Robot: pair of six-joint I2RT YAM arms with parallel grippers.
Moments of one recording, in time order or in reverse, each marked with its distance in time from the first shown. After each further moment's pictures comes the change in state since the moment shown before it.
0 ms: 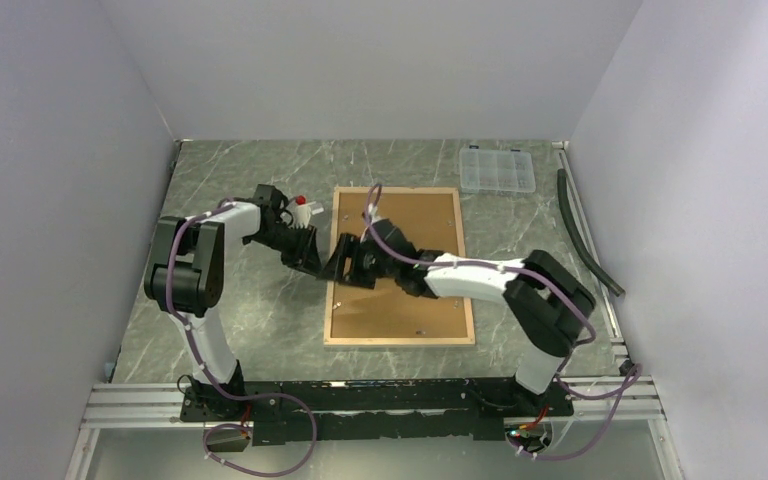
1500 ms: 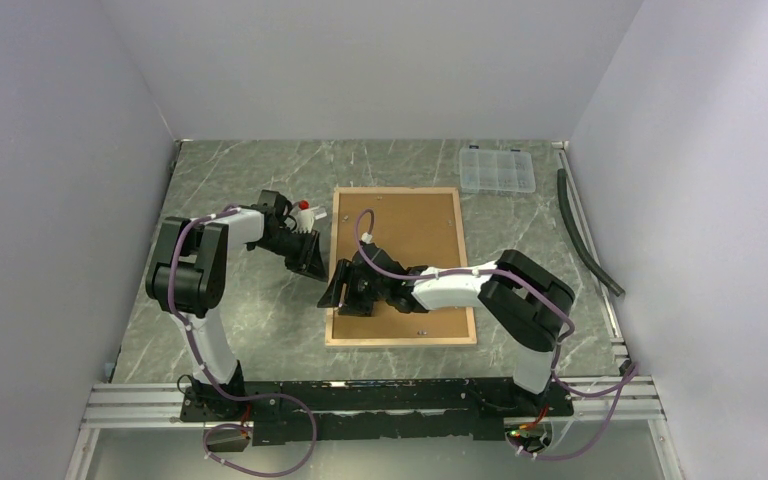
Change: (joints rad) left arm -0.016 0.000 -0.045 0.099 -0.002 -0.049; right arm 0.058 0.060 -0.034 -0.032 0.023 0.127
